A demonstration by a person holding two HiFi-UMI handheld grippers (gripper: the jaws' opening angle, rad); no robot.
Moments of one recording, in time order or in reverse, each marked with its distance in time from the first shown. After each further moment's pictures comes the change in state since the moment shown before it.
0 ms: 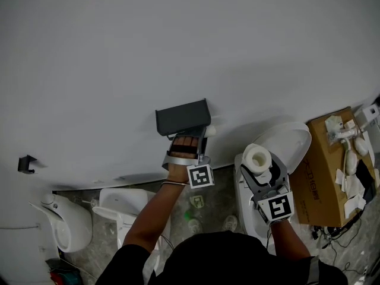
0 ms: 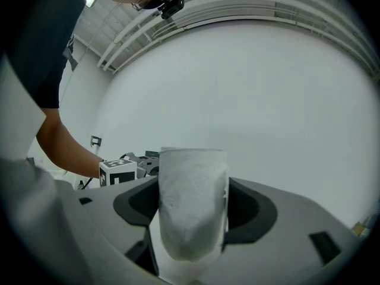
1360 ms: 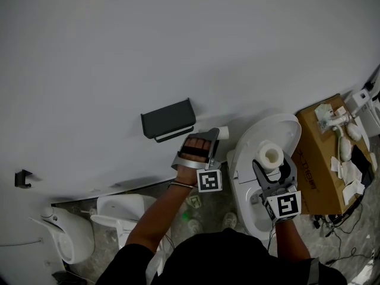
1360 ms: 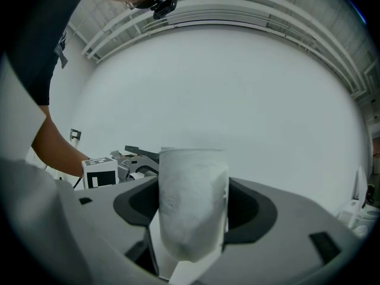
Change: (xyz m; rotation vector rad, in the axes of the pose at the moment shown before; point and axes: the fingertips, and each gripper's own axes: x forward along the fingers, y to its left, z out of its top) left arm -0.010 -0.001 0.094 0.056 -0.195 0.027; right arm -0.055 -0.055 -0.017 0.034 0.057 -0.215
